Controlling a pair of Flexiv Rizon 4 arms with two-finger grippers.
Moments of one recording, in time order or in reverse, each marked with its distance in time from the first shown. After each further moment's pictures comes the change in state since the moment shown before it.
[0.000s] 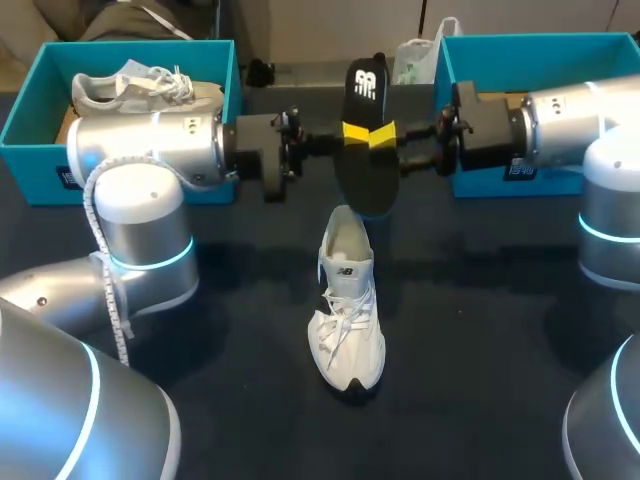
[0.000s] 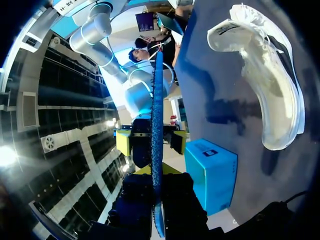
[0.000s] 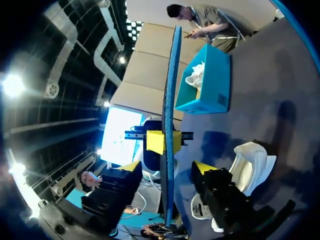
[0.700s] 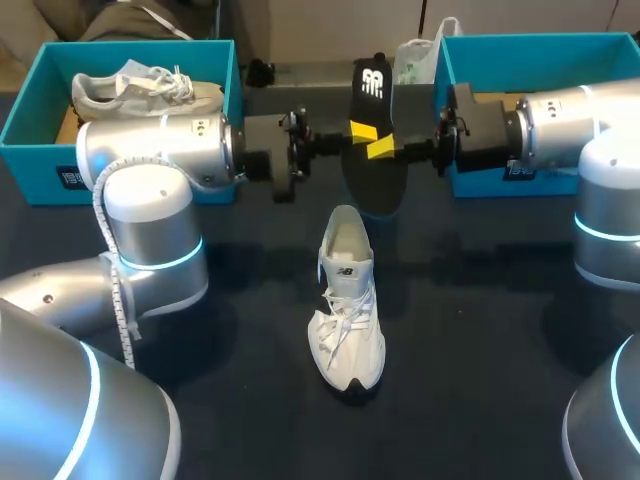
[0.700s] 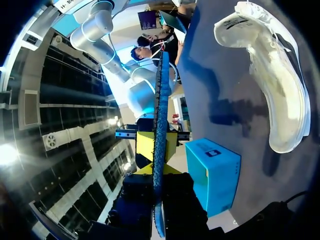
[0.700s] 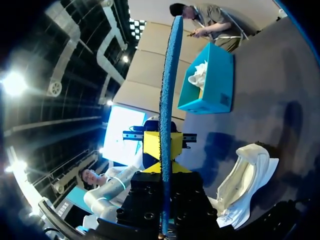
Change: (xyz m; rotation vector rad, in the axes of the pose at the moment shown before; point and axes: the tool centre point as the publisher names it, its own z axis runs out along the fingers) left arm -0.001 0.000 0.010 -0.012 -0.015 -0.012; right arm -0.002 0.000 0.004 0.010 0.027 -0.014
